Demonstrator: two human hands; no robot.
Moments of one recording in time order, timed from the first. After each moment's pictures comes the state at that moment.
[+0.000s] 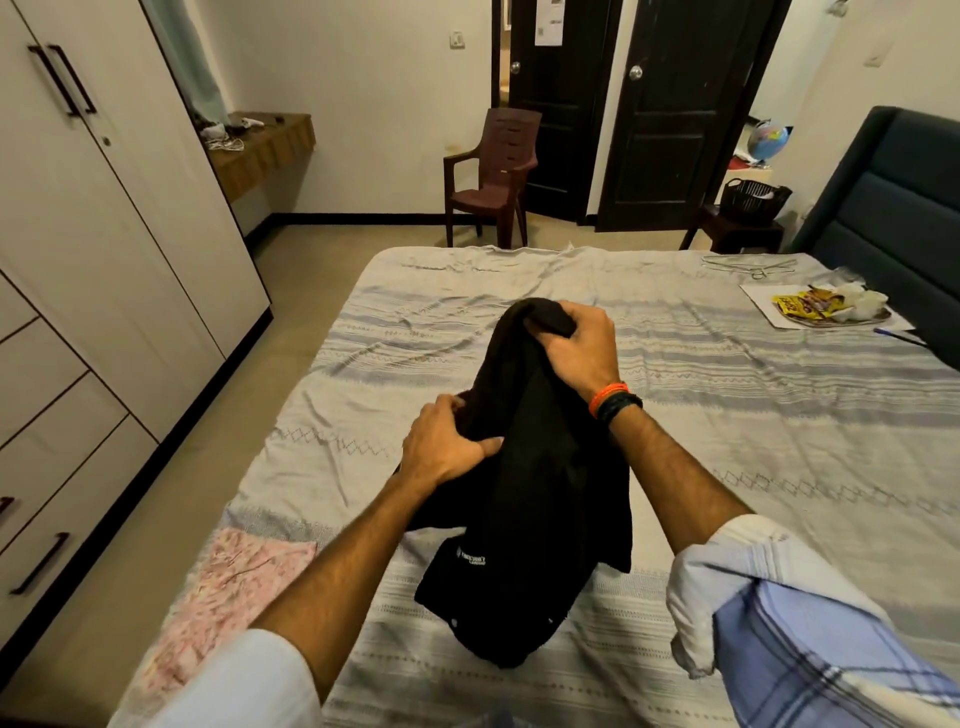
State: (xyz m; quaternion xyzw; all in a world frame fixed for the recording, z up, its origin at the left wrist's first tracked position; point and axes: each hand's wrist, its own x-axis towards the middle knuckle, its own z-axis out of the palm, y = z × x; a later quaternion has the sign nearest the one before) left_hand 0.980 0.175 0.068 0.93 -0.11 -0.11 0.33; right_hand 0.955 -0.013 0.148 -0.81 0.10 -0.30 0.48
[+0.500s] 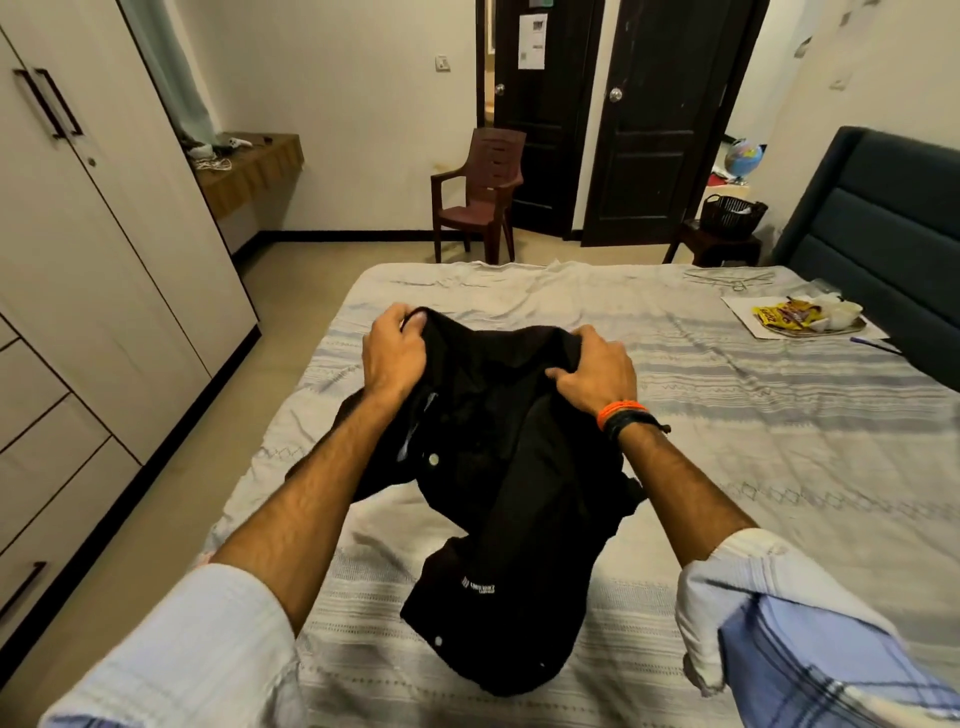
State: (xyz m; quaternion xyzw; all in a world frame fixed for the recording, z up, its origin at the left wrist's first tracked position) left_hand 1.034 0.167 0.160 0.85 -0.10 0.12 0.50; right_hand 0.939 -0.049 0.143 -0.92 0.24 -0.17 0.25
